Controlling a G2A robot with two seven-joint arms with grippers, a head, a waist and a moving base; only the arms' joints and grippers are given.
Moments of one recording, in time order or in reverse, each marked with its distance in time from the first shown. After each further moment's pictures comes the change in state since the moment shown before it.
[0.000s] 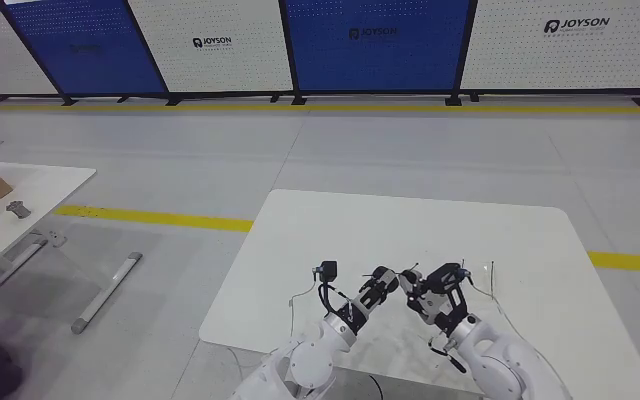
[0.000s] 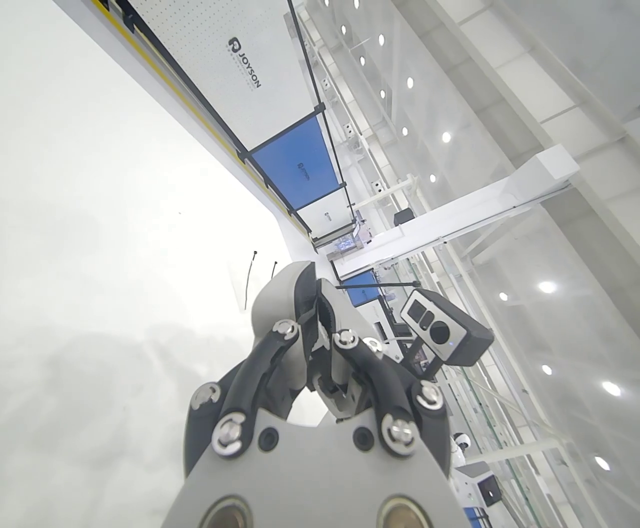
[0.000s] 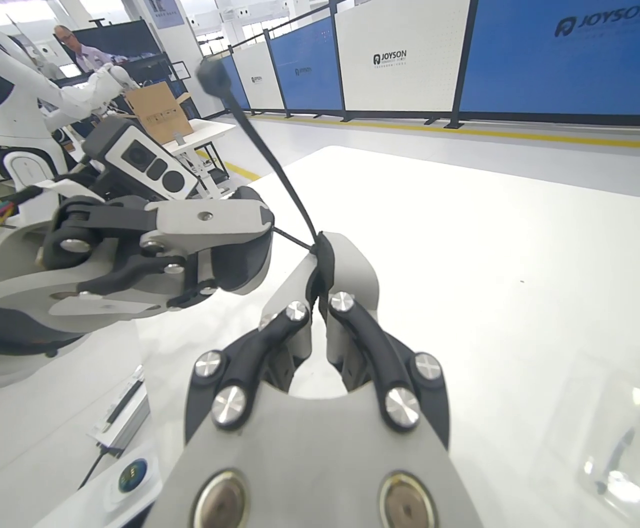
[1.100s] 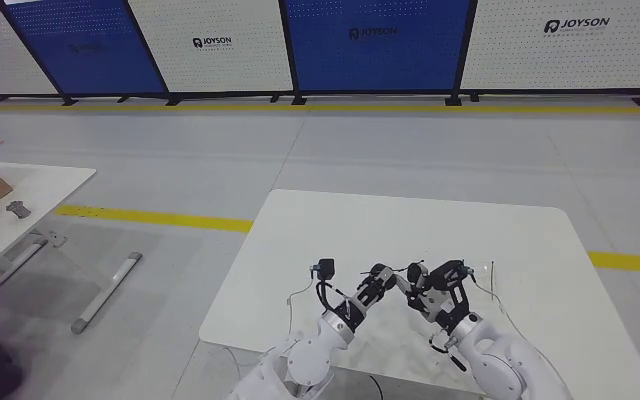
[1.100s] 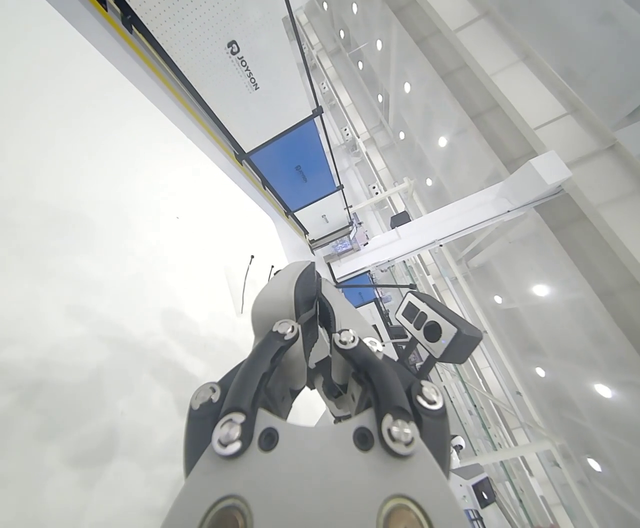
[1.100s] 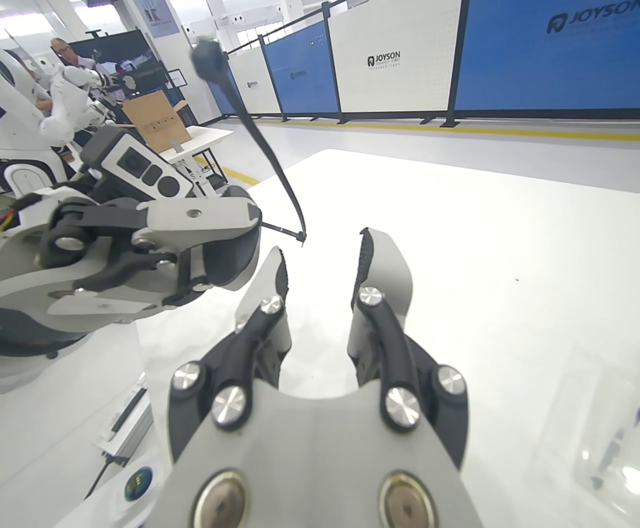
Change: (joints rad) left arm 0.001 0.004 -0.014 -0.009 -0.019 0.001 -0.010; right arm -0.018 -0.027 0.041 -0.014 0.002 0.000 0.020
